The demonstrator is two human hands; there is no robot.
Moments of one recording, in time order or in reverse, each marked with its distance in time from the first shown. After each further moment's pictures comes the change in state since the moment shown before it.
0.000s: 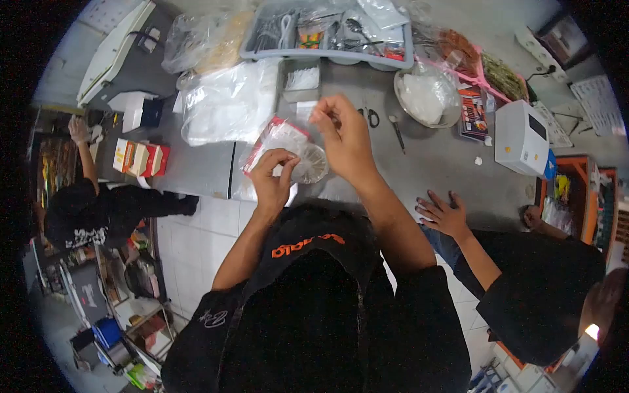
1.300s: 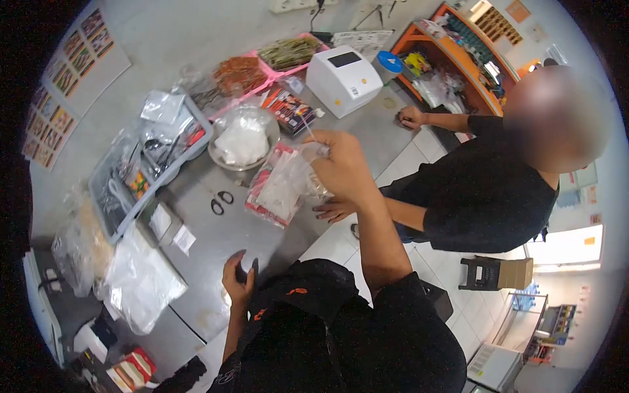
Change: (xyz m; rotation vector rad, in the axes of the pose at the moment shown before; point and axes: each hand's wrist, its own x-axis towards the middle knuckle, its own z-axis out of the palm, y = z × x) left_hand -0.021 -0.078 0.084 -0.189 -0.654 0.193; right_hand -0.081 -0.120 -0.192 -0.755 0.675 0.289
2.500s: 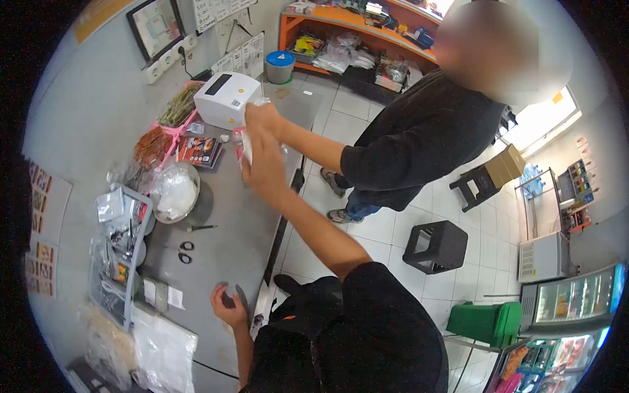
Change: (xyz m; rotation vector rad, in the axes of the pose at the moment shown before) left_hand -0.017 -0.016 0.012 0.018 -0.017 0.175; right_hand -0.053 0.104 0.020 -0.348 0.858 -0.231
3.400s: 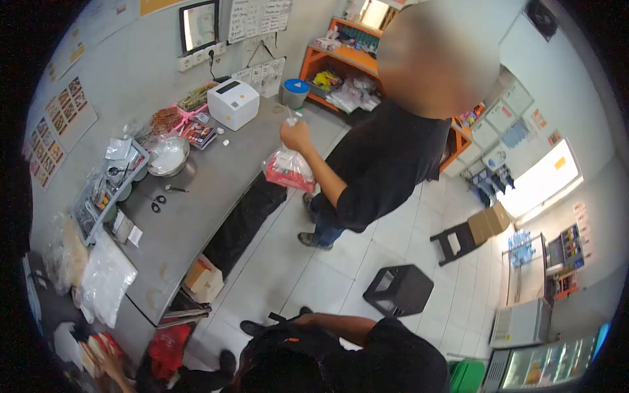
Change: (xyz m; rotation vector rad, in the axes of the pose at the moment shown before) left_hand -0.408 0.026 0.000 0.274 -0.942 -1.022; right_hand -0.552 0.136 -0.286 0.384 -2.011 0.940
